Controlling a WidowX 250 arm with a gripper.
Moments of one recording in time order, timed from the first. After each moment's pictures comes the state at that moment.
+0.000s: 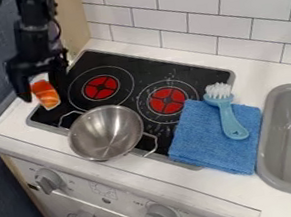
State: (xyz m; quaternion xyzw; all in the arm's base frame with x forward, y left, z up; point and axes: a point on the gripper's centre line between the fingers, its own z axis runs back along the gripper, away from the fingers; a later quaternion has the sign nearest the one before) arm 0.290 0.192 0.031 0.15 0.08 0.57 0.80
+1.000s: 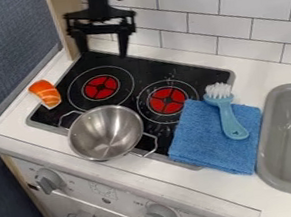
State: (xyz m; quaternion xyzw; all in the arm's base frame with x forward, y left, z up) arm 0.369 0.108 0.061 0.06 0.04 0.22 0.97
